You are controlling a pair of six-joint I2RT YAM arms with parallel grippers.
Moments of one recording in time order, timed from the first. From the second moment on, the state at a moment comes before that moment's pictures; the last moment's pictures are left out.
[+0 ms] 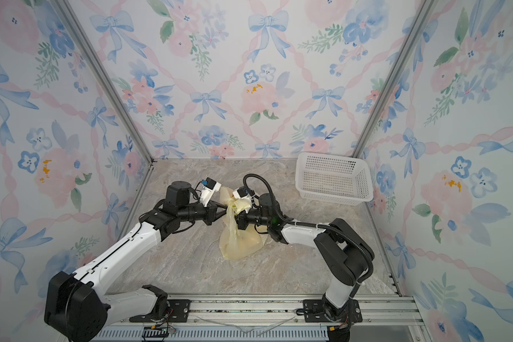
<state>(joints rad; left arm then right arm) -0.41 1.20 0.91 -0.27 0.65 -0.16 0.74 1.75 0.90 0.64 -0.59 0.34</state>
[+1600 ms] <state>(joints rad) -0.33 1.15 1.09 -0.40 0.52 -0.18 0.66 1.74 0.82 1.25 -0.58 0.53</state>
